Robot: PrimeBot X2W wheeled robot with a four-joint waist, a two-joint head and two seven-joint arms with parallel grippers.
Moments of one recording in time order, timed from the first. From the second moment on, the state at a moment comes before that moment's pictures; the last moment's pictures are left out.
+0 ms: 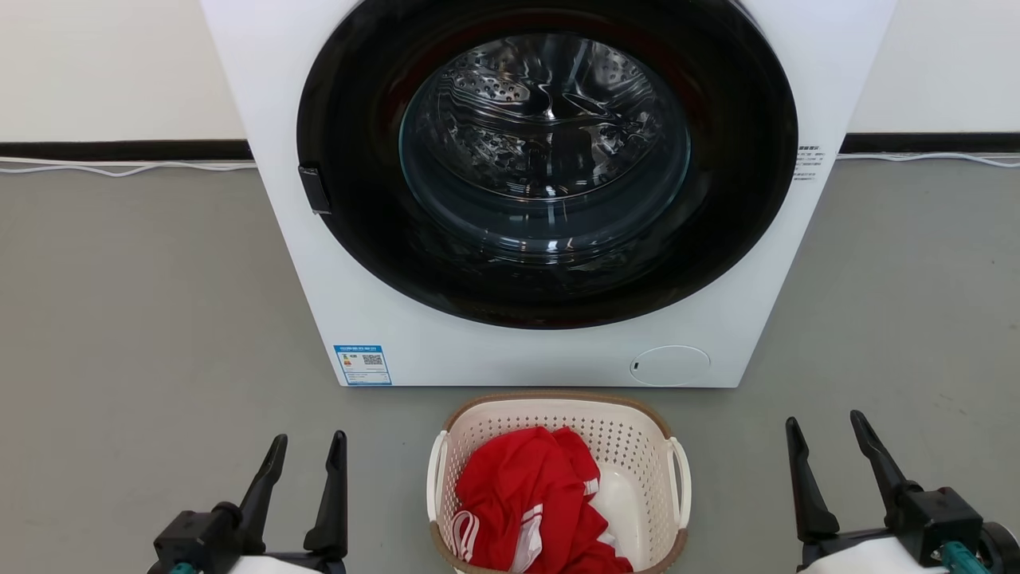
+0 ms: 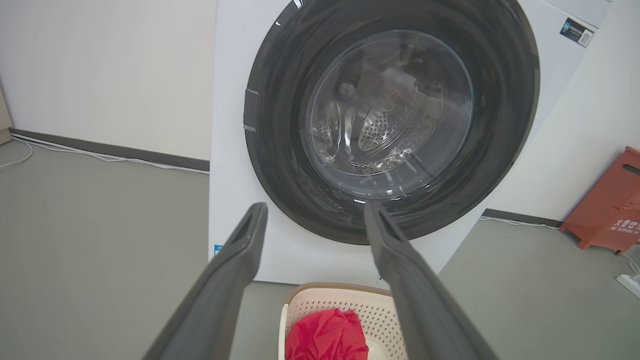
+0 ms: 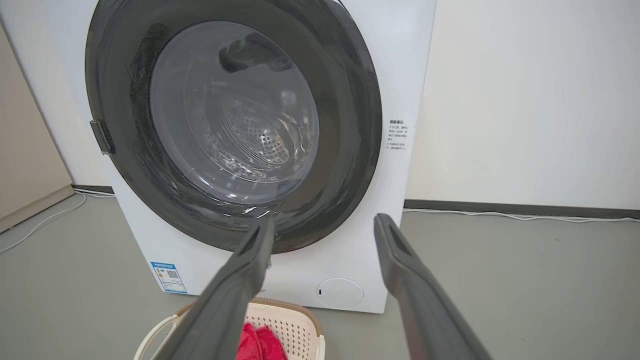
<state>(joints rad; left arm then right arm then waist) 0.08 0.04 -0.02 0.12 -0.30 -0.13 -0.23 0.06 -0.04 -0.12 0.17 -0.01 0.12 -0.22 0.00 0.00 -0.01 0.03</state>
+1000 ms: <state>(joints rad) 0.09 0.04 -0.03 0.11 -0.22 -0.13 -0.25 0.08 -0.04 -0.14 0.16 -0.11 0.12 -0.25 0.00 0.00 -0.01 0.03</state>
